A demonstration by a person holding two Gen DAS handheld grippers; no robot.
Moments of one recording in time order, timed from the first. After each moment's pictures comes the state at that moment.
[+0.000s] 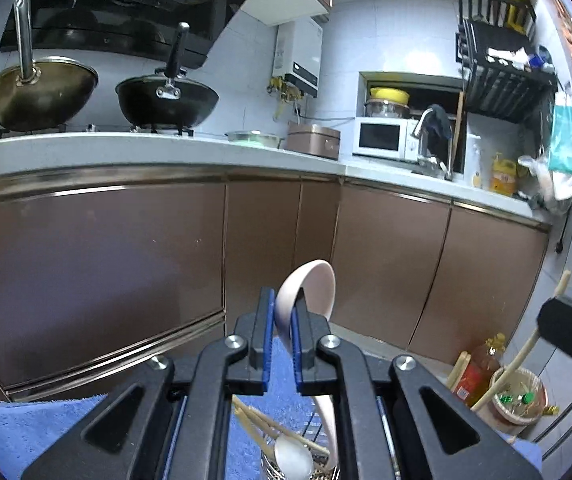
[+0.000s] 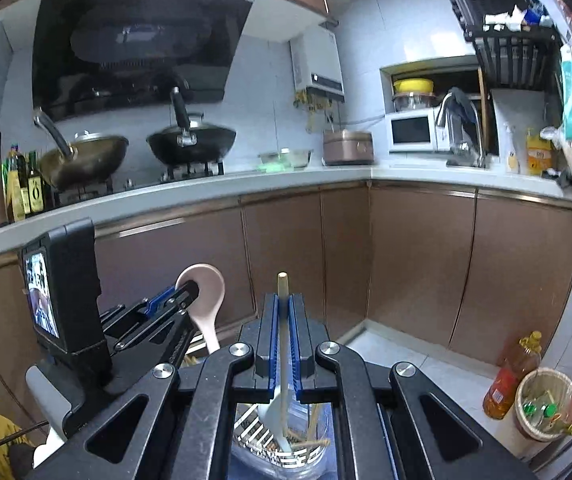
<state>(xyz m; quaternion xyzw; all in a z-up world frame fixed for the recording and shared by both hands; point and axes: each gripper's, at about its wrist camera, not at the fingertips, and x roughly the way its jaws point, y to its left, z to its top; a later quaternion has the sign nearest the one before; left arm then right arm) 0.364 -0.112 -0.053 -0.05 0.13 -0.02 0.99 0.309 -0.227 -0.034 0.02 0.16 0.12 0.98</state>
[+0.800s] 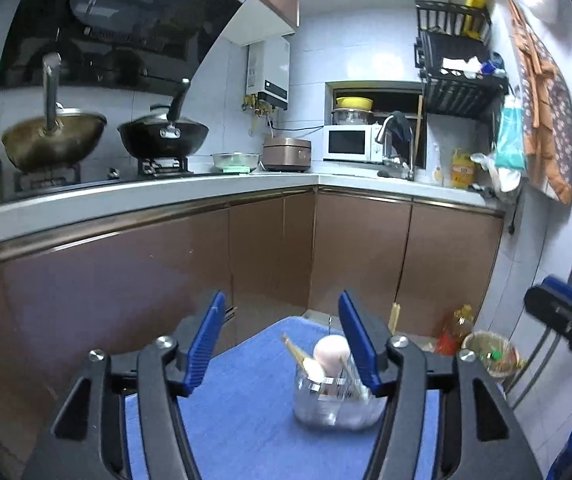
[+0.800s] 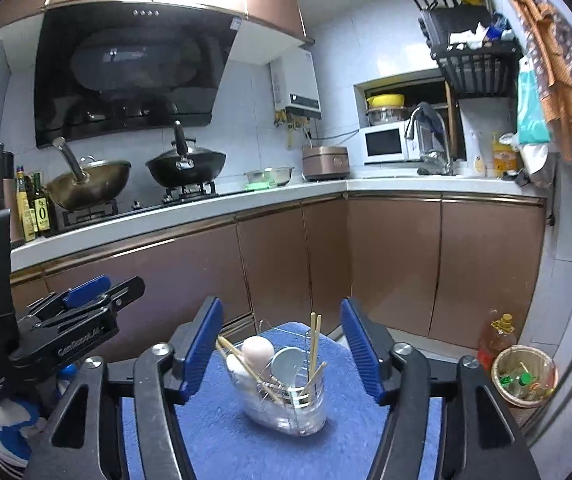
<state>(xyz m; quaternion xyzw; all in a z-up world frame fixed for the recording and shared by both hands) 0.198 -0.059 0.018 0.01 0.13 -0.07 0.99 0.171 -0.237 0.015 0.05 0.12 0.09 0.99</state>
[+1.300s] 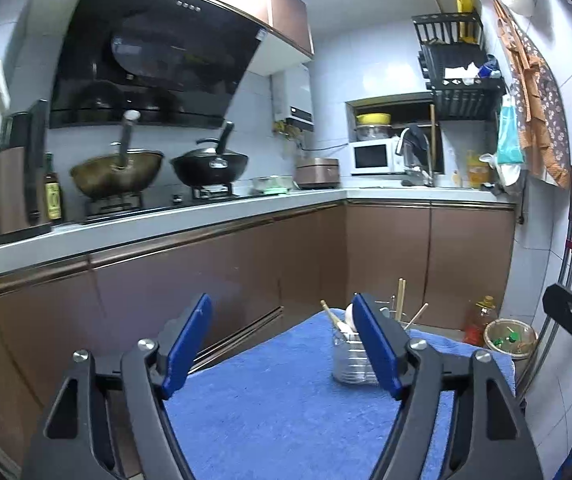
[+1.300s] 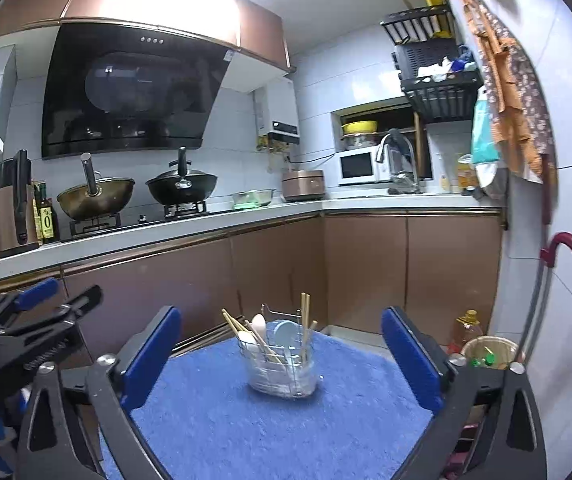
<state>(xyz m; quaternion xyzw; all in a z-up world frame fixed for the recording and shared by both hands) 0.054 -0.044 0.023 0.04 0.09 0.01 1.00 0.045 -0.215 0.010 0.04 0.08 0.02 1.00</state>
